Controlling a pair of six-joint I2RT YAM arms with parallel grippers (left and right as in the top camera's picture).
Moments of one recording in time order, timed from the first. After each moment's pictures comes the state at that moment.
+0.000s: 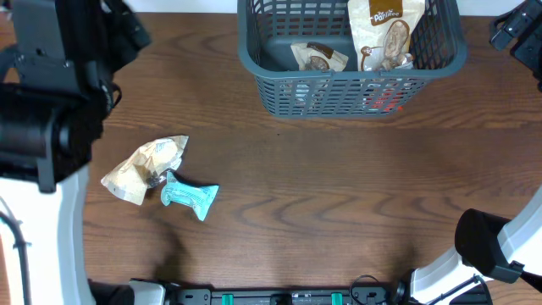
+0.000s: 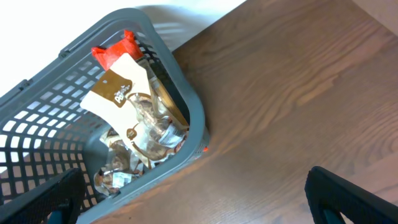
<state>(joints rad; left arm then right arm) -0.16 1.54 2.25 -1.40 -0.46 -0.72 -0.28 1.83 2.73 -1.69 -0.06 0.40</state>
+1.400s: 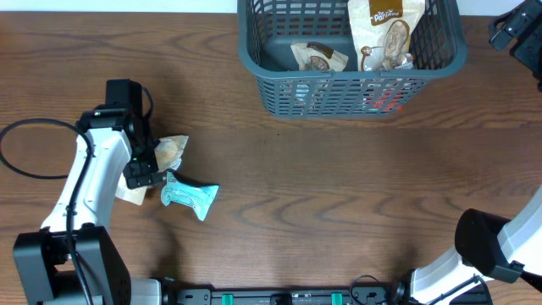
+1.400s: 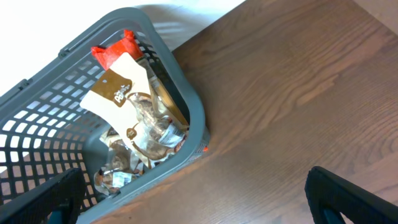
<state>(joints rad) 0.07 1.59 1.12 -0.92 -0.11 -1.77 -0.28 1.83 2.73 -1.69 -0.06 0.40</state>
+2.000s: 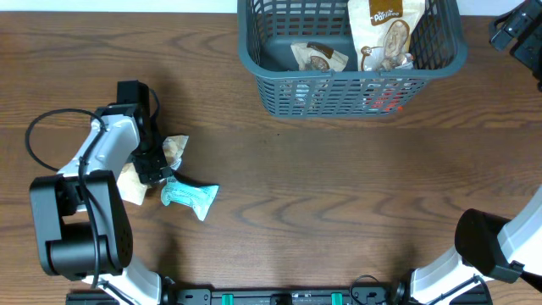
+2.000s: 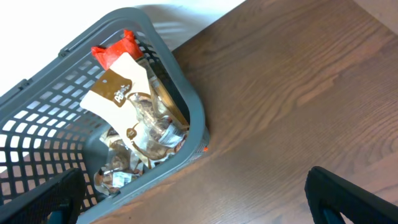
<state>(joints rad) 0.08 1.81 1.12 -0.77 -0.05 -1.83 -0.28 1.83 2.73 -1.69 -0.06 0.40</state>
